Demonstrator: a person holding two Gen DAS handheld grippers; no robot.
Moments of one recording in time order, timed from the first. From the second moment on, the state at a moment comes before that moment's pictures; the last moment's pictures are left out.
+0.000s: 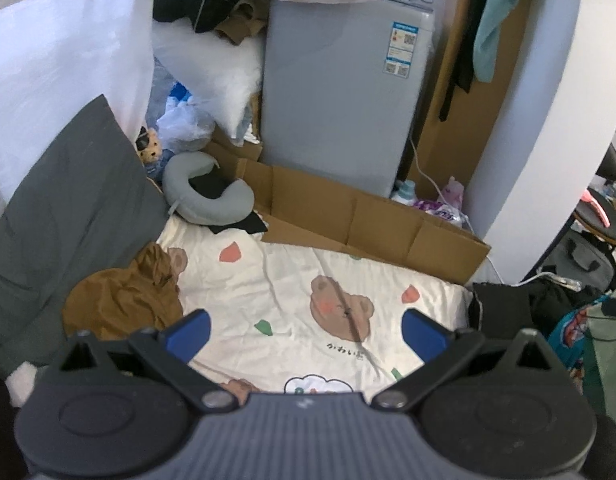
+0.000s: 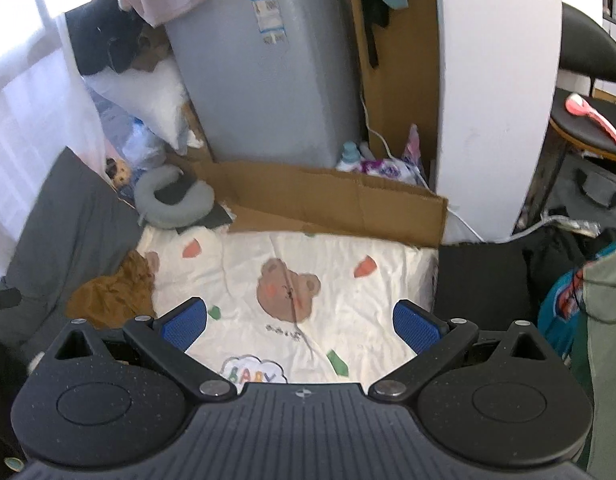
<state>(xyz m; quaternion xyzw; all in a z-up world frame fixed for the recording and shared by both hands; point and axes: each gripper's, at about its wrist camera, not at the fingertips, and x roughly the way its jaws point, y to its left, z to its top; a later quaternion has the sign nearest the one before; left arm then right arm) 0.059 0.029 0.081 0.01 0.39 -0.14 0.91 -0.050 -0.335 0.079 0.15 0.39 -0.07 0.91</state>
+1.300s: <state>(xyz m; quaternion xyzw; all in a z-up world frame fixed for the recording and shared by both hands) 0.024 0.003 0.008 -0.01 0.43 -0.07 0.90 -0.073 -0.312 -0.005 0.11 0.45 -0.06 0.88</state>
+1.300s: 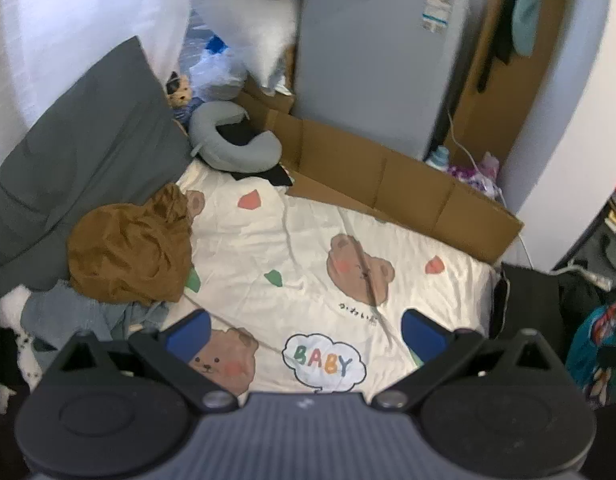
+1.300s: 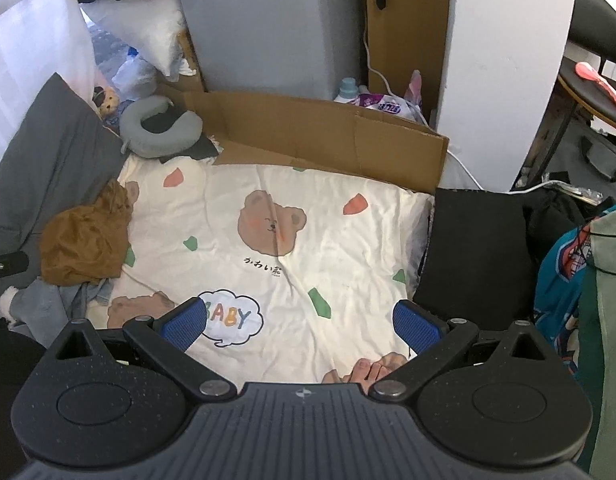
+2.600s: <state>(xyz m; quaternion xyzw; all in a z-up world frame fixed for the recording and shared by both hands) 0.028 0.001 -0.004 0.01 0.45 -0.06 0.89 -0.067 -0.317 -0.013 0.11 0.47 -0.08 0.87</state>
